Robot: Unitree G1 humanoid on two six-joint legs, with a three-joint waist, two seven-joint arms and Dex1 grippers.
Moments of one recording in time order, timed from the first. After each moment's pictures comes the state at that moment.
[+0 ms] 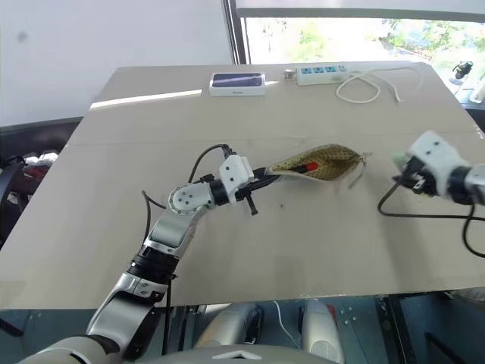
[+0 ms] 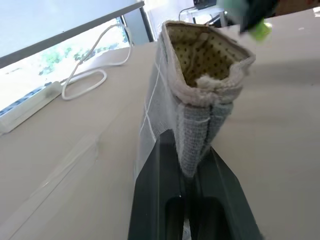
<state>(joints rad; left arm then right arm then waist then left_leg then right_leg) -0.49 0.27 -0.24 0.15 -0.08 -0.10 -0.81 -0.37 -1.05 0.01 0.09 0.17 0.49 0.89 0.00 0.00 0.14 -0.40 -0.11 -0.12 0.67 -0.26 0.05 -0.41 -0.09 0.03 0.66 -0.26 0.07</state>
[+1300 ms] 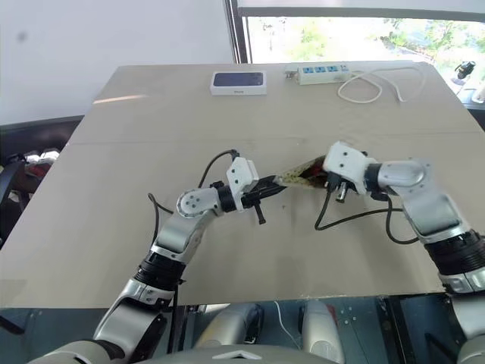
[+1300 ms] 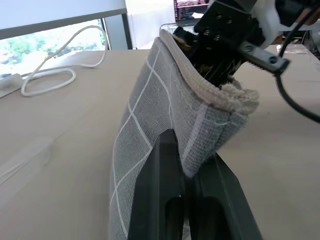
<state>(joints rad) -0.47 0.21 -0.26 0.11 -0.18 0.03 -0.88 -0.56 -0.82 0.28 -0.09 0.04 0.35 0.96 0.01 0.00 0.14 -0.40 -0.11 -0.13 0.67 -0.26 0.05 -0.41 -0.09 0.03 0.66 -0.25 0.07</state>
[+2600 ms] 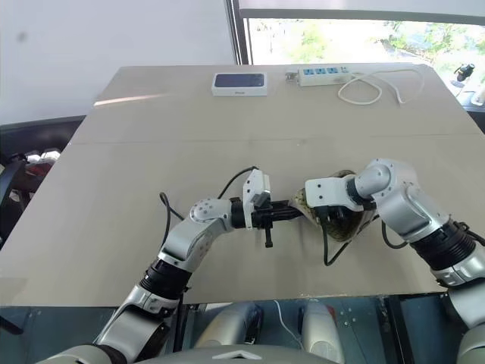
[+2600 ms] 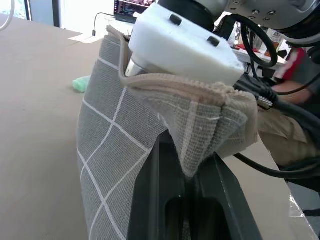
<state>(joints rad) -0.43 0.18 -0.32 0.03 -0.34 0.29 -1.00 -0.64 -0.85 0.50 -0.13 -0.24 0.43 1.27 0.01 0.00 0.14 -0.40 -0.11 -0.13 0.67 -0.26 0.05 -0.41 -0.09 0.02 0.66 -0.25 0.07</state>
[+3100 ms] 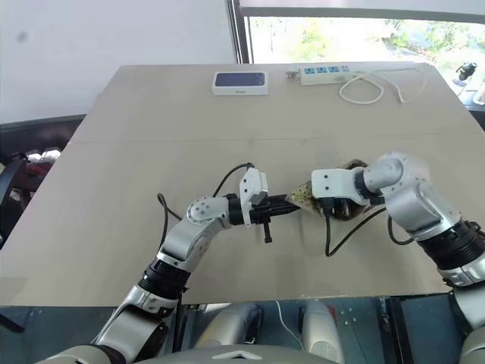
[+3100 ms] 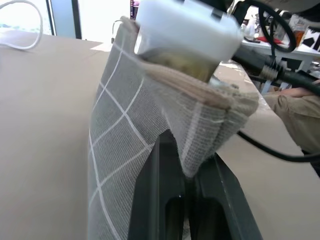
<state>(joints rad) -0.43 0.20 -0.31 0.04 -0.28 0.18 -0.96 -0.63 -0.89 0.38 -0.23 -0.19 0.52 1.26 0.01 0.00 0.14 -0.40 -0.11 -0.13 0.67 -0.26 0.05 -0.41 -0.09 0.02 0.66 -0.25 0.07</state>
